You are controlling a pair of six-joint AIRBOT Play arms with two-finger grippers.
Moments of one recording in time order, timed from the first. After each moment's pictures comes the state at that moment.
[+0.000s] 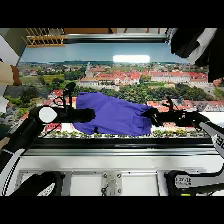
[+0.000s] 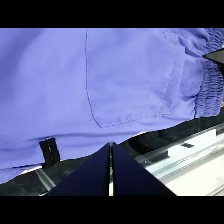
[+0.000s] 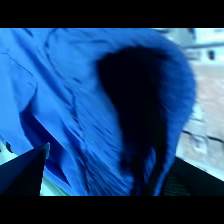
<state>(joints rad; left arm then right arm) -0.36 -1.00 0.82 1.02 -0.90 -1.66 -0.22 -1.57 0.75 -0.41 1.07 0.95</state>
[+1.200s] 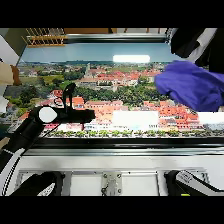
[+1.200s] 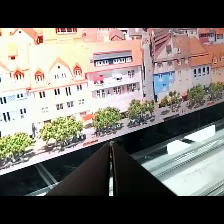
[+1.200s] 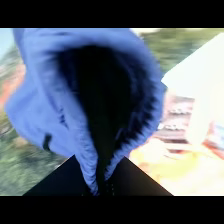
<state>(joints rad) -0.36 -1.00 0.82 1.02 -0.92 -1.67 -0.90 -1.22 1.11 -0.85 0.92 1.27</state>
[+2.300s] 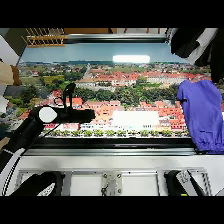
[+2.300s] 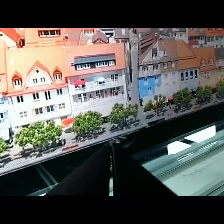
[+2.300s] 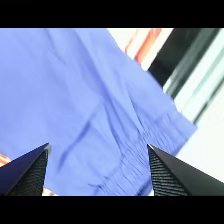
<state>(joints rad) -0.36 -1.00 0.82 1.02 -0.92 -1.66 -1.03 -0.93 0.98 -1.37 1.05 1.51</state>
